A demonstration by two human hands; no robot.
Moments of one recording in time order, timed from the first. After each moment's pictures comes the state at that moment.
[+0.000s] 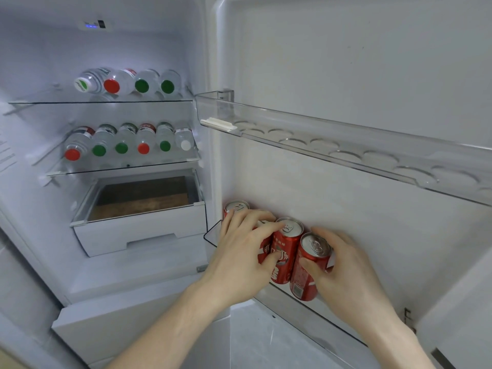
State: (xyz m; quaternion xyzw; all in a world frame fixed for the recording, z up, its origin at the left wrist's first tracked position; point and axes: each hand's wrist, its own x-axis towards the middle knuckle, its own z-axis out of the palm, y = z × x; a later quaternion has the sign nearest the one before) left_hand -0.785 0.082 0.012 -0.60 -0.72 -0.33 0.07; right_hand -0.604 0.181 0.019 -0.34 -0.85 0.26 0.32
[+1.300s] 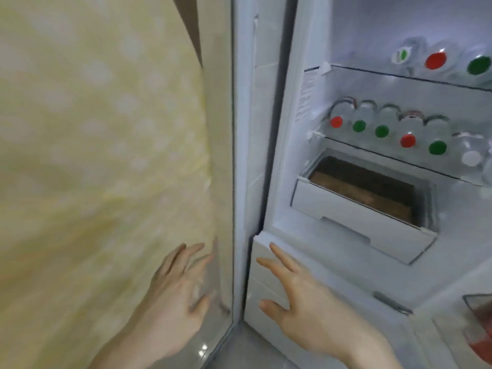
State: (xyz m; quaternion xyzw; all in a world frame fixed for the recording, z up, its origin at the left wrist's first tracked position) left_hand -0.821 -0.301 -0.070 -0.08 -0.97 -0.22 0.05; right_hand -0.839 -0.040 -0.011 0.19 -0.93 0.25 -0.16
